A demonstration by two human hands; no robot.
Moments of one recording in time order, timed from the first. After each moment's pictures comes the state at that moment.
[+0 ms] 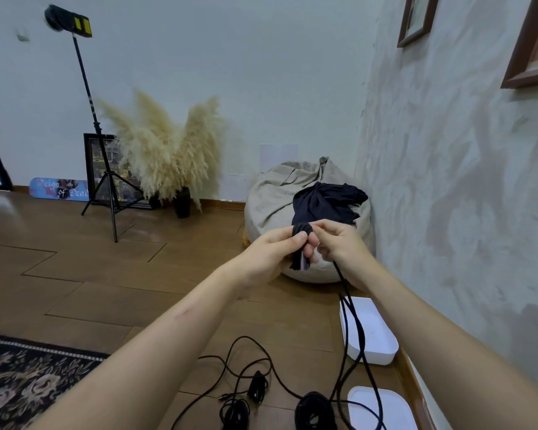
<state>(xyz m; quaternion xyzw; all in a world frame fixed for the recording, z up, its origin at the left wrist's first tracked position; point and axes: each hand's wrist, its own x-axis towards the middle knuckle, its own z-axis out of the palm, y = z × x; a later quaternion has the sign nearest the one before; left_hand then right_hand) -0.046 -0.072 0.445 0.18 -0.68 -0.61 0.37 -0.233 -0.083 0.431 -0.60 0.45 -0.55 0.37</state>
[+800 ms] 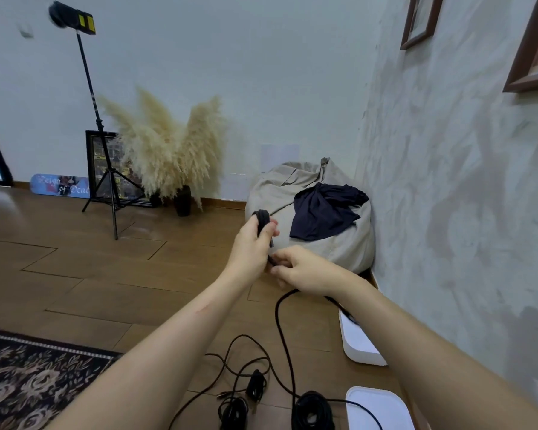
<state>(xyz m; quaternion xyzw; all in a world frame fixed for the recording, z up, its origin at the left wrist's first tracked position) -0.039 -0.112 0.417 0.42 -0.65 -0.32 0.55 -0.181 -0.070 0.428 -0.79 0.51 -0.22 0.26</state>
